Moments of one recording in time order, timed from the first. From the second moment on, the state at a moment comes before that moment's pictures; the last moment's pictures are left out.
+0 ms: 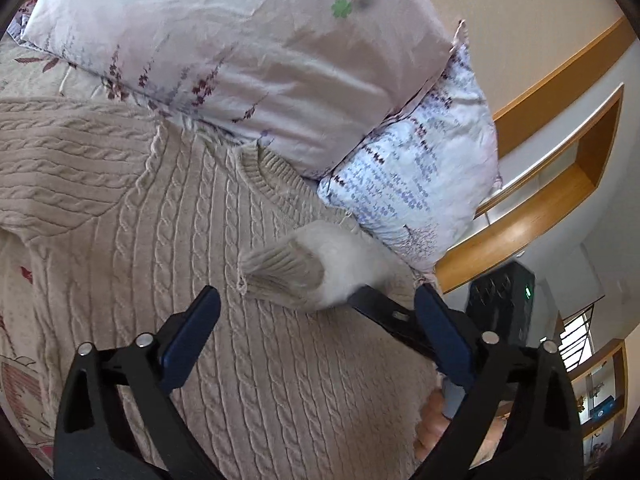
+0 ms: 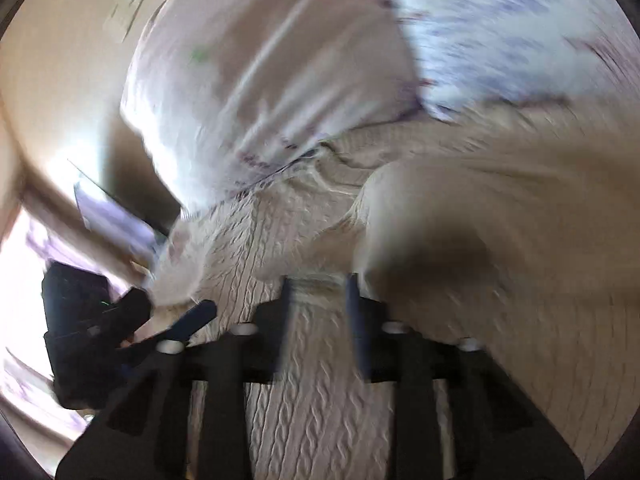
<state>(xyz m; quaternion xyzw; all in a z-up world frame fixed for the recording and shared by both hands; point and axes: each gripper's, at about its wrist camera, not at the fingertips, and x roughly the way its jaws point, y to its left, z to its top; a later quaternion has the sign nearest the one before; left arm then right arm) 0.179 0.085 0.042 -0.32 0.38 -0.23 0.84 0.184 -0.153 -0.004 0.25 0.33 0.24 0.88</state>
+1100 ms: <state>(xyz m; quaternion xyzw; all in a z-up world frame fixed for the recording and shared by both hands) 0.279 0.092 0.042 -0.24 0.44 -0.16 0.85 0.128 -0.340 -0.050 0.50 0.18 0.01 0.85</state>
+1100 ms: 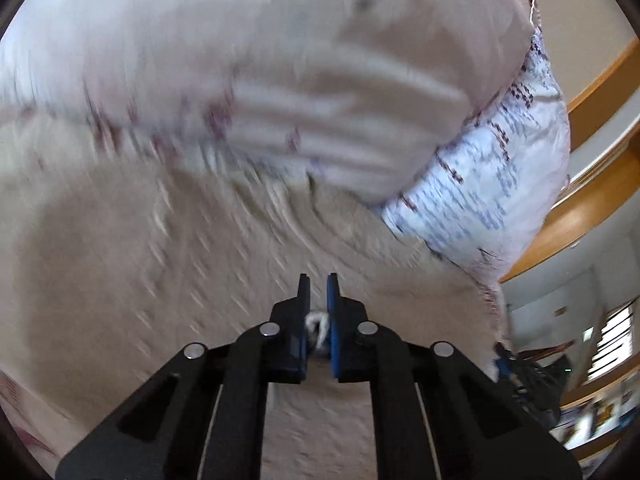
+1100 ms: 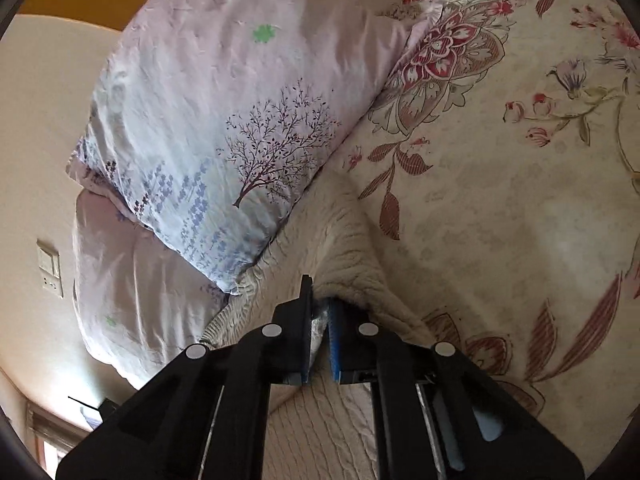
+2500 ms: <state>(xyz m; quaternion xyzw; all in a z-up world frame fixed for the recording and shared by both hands) 0.121 0.336 -0.010 -0.41 0.42 0.04 0.81 0.191 -0.038 -0.024 -0.10 0.33 0.16 0.92</state>
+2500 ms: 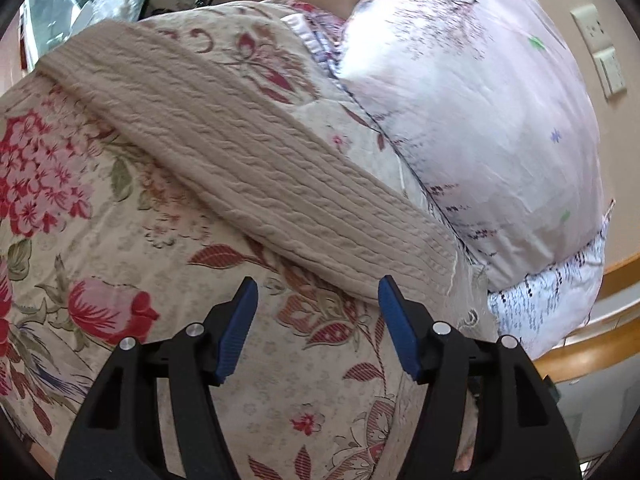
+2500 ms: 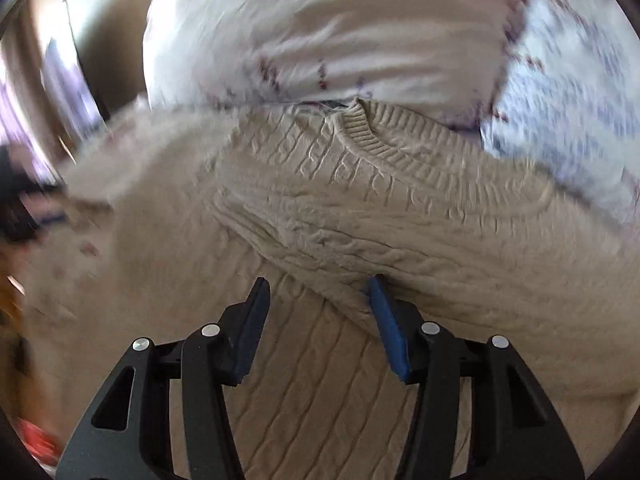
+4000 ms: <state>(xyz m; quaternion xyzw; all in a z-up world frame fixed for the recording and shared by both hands) 0.192 0.090 0.004 -0.45 0.36 -0.24 0.78 0.108 -0.188 -0.011 0.18 0.32 0.18 0.91</state>
